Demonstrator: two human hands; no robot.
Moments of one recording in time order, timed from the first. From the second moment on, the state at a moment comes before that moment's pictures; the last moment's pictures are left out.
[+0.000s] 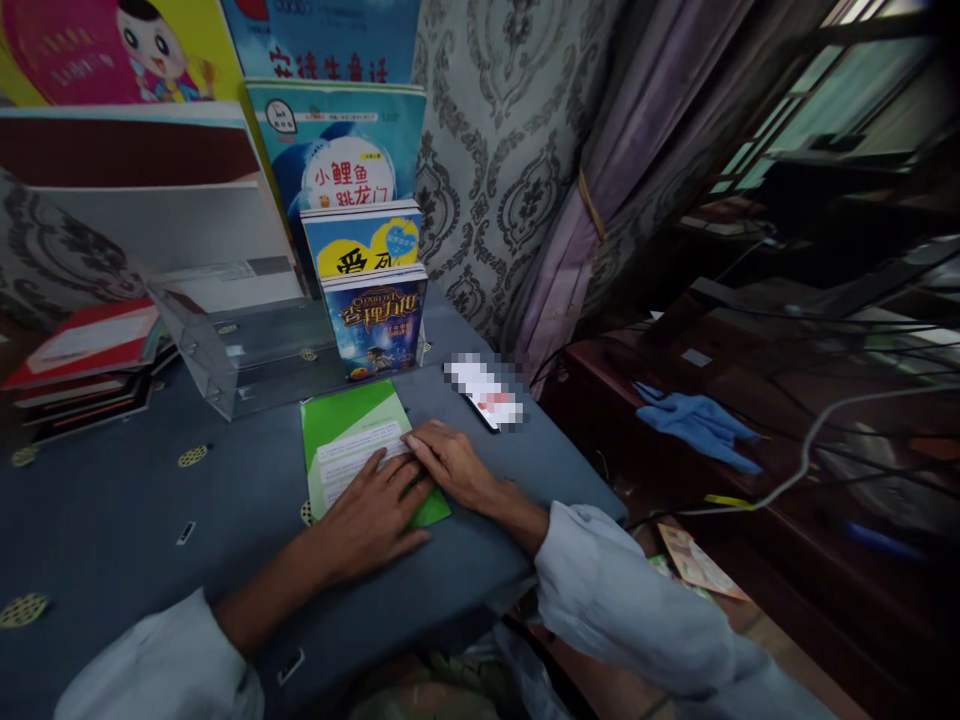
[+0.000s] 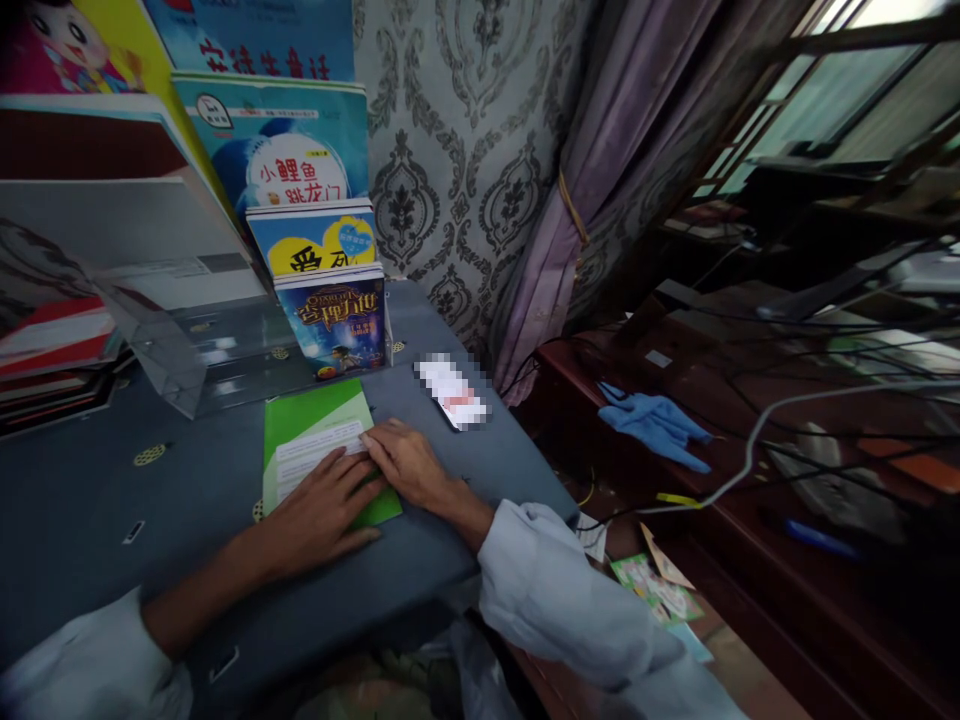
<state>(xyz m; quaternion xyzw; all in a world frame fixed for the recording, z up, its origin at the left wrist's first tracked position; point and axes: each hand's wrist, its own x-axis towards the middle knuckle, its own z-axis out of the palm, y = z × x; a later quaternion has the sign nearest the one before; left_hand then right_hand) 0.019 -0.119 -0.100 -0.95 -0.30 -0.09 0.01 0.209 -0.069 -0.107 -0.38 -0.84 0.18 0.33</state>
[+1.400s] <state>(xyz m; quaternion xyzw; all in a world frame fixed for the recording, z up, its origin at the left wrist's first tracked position) 0.013 -0.133 -0.092 -0.96 -0.21 -0.09 0.12 0.242 -0.140 -0.112 -0.37 -0.86 0.14 0.34</state>
